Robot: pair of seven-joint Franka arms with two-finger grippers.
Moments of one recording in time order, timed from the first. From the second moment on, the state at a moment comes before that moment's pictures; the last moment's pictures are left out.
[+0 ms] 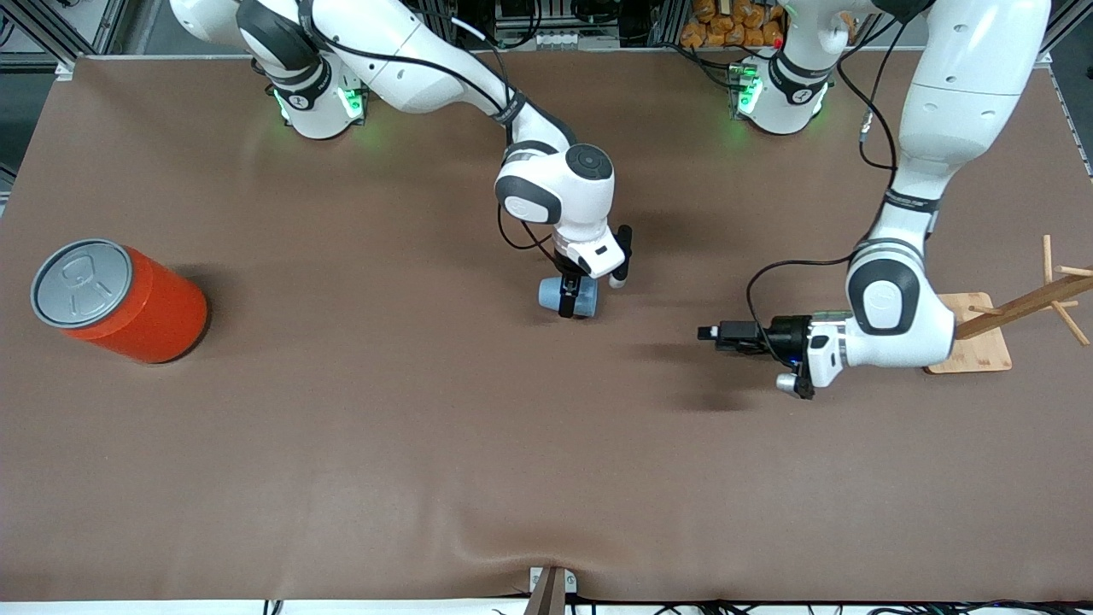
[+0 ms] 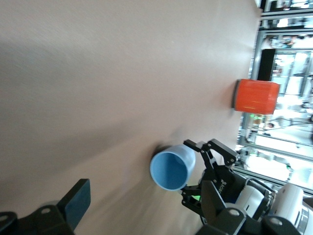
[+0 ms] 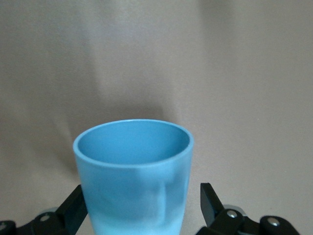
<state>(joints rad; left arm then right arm) -0.05 0.60 -0.06 -1.86 -1.15 1.95 0.71 0.73 0.83 0.24 -1.45 -0.55 2.29 -0.15</state>
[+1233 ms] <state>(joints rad) -0.10 0.66 -0.19 -1.90 -1.32 1.95 0.79 0.67 0.72 0.24 -1.36 -0.41 2.17 -0.15</state>
